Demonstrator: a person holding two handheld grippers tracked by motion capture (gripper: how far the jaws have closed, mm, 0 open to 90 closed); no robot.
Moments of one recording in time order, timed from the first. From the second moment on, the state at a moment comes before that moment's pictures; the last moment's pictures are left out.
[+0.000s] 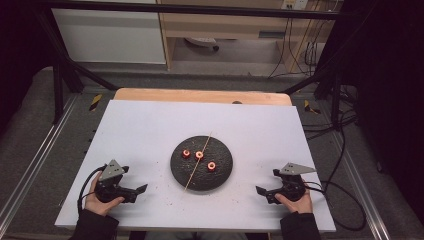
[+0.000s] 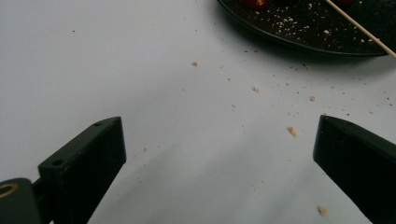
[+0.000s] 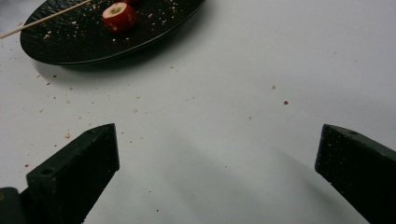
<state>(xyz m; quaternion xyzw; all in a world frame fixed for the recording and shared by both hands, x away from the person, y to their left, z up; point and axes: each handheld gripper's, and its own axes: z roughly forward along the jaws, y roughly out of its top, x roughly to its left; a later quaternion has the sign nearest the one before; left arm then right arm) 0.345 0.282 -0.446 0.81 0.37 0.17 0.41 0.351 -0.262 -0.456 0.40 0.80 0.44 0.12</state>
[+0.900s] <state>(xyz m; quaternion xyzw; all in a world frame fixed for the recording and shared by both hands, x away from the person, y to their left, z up) 0.345 0.260 -0.439 0.82 0.38 0.17 0.40 0.351 -0.261 -0.457 0.40 0.80 0.43 0.12</state>
